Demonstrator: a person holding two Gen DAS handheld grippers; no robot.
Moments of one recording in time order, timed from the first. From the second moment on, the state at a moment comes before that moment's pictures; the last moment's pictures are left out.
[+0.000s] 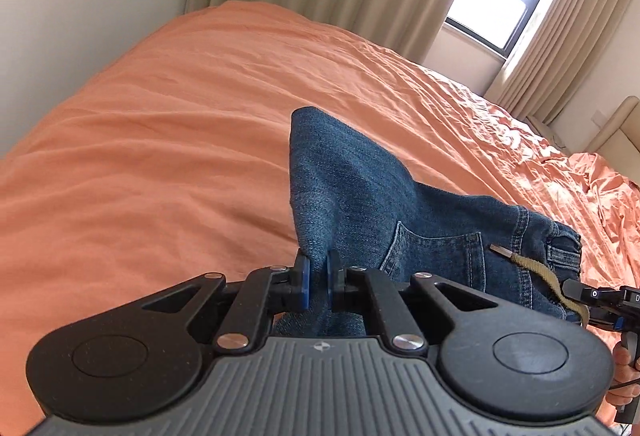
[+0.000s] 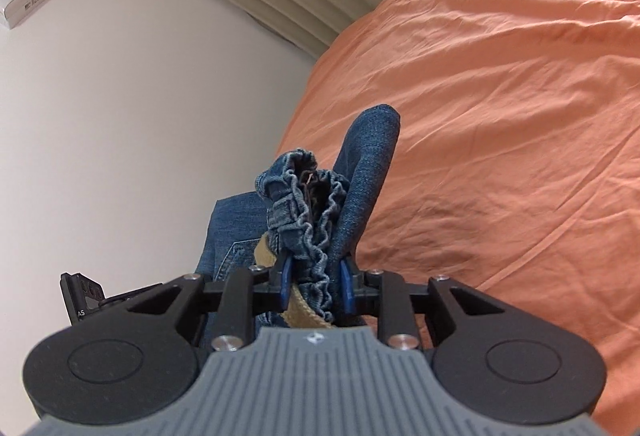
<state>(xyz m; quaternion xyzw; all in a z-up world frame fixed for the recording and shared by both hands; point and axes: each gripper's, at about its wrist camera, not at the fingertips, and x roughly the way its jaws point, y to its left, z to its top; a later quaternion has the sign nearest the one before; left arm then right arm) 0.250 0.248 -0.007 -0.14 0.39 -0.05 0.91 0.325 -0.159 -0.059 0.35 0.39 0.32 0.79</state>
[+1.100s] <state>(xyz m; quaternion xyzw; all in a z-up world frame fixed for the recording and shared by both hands) 0.277 0.333 -0.057 -0.10 0.45 0.02 0.89 0.351 -0.061 -0.089 0.16 0.42 0.23 0.86</state>
